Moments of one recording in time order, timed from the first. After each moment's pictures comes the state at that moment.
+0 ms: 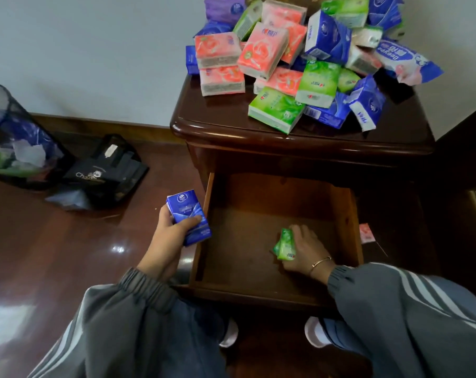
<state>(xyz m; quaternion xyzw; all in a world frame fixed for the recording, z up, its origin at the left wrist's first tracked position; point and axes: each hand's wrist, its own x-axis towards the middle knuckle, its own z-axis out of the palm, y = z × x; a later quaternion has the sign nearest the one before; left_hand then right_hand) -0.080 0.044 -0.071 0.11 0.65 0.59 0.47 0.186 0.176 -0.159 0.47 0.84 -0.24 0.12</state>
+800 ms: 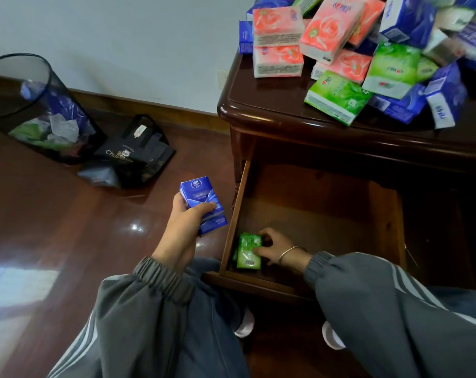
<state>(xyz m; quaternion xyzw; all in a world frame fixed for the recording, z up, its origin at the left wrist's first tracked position) -0.110 0.025 -0.068 0.05 0.65 0.61 0.45 0.070 0.126 -0.160 0.46 0.70 -0.53 0.11</state>
